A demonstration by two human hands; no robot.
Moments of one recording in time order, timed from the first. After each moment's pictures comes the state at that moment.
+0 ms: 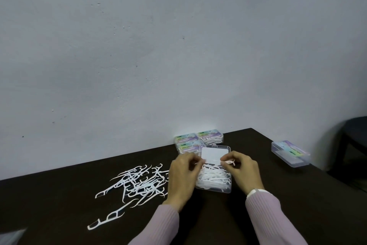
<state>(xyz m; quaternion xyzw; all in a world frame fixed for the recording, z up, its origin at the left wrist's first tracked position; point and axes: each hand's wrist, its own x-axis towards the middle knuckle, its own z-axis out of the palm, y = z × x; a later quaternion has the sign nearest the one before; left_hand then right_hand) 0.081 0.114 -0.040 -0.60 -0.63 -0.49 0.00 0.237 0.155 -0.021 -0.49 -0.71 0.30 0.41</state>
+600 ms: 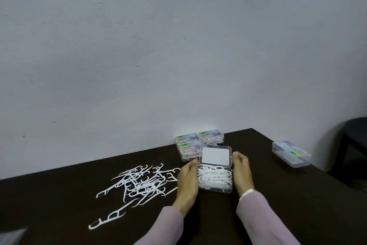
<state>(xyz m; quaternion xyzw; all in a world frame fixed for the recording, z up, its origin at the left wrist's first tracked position) 0.099 0.117 -0.050 -0.38 -0.58 -0.62 -0.36 0.218 0.155 -0.027 -0.49 -0.48 0.53 0.50</state>
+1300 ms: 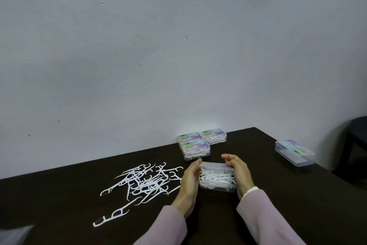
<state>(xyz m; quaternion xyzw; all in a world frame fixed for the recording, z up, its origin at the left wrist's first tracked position) 0.092 0.112 -0.053 -0.37 -0.51 -0.61 -0.49 0.214 0.162 -0.031 -0.46 -0.48 0.59 0.46</state>
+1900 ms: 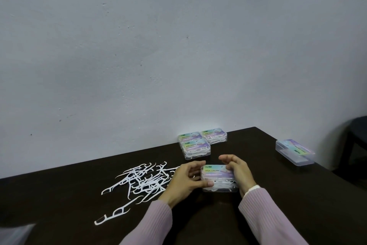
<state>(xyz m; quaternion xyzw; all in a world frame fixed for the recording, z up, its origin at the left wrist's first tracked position) 0.059 0.105 -0.048 -0.57 -0.57 -0.45 -0.38 0.219 0.166 -0.032 -0.44 -0.52 0.60 0.41</state>
